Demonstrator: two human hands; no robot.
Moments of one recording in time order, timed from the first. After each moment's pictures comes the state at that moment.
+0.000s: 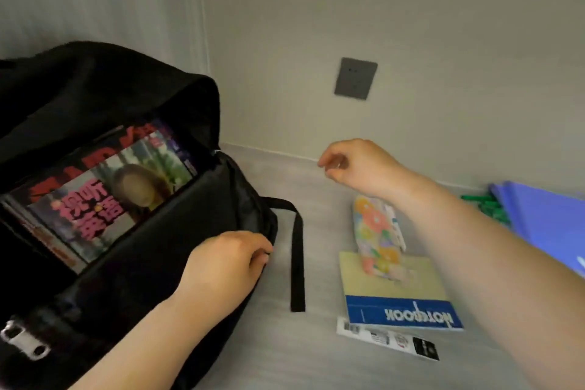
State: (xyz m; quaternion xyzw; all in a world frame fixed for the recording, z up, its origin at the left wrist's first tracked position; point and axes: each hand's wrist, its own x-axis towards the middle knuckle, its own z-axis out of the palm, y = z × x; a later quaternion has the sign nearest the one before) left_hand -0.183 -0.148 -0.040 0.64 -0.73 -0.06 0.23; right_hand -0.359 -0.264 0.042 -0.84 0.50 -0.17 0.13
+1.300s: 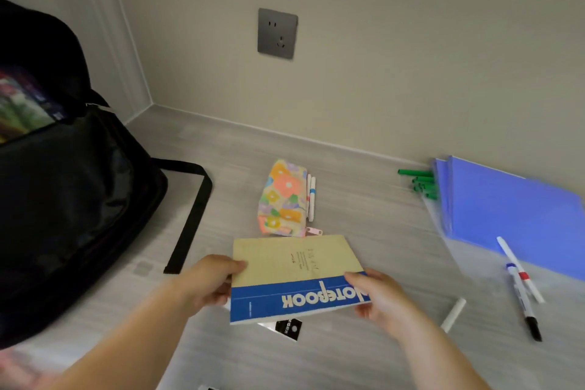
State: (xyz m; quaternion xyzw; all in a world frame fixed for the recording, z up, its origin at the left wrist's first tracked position) left_hand -0.372 -0.180 -0.125 0.67 -0.29 -0.63 0.27; right_hand -0.620 -0.203 -0.129 -0.37 0.65 -0.24 0.62
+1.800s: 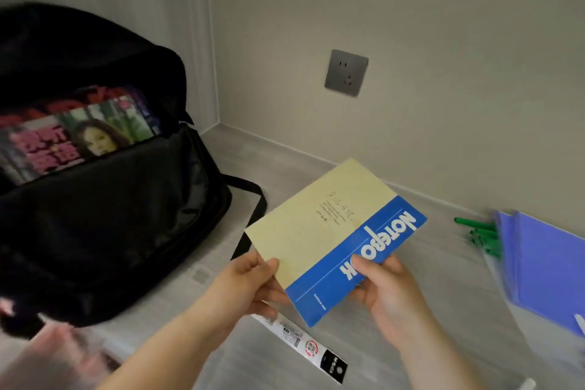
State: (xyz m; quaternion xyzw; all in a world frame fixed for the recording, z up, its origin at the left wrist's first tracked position) left_hand -0.347 -0.137 -0.062 0.59 -0.31 -0.58 0.47; right_hand -0.526 -0.202 -0.055 -0.44 0.40 -0.41 0.69
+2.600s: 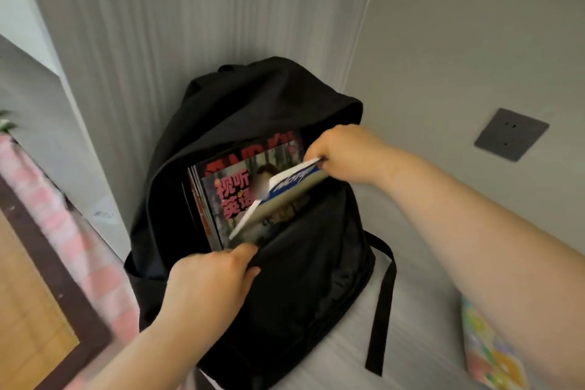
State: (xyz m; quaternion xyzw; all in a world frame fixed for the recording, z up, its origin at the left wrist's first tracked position) left_hand -0.092 -0.083 -0.036 0.80 -0.57 0.11 0.15; right_hand -0.166 -0.275 0.074 -0.98 0.20 -0.04 -0.04
